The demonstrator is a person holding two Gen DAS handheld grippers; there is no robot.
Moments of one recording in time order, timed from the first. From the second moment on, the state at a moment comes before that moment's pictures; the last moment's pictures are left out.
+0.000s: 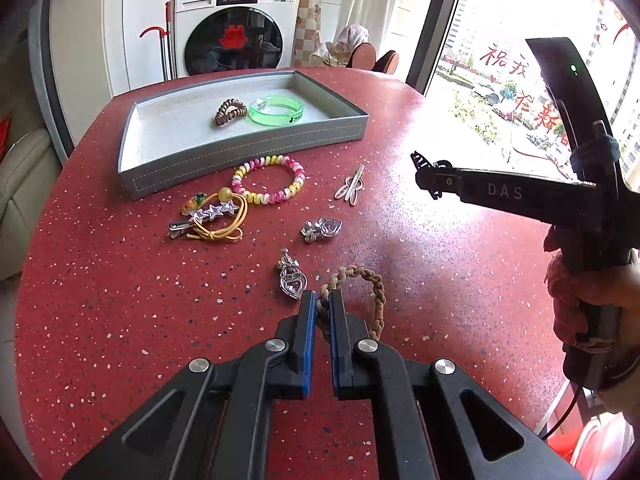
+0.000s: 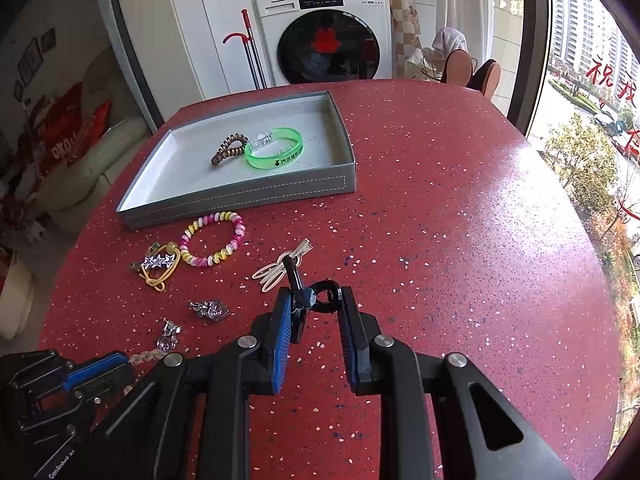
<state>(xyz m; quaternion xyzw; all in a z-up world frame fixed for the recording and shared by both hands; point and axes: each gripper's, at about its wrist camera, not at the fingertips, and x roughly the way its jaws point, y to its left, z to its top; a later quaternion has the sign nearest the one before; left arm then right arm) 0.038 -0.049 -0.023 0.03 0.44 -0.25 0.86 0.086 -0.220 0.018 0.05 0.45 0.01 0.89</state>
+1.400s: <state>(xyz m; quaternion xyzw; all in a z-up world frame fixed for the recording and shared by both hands) 0.274 -0.001 0.008 -0.01 0.41 -0.14 0.90 0.285 -0.190 0.032 0.03 0.46 0.05 0.88</state>
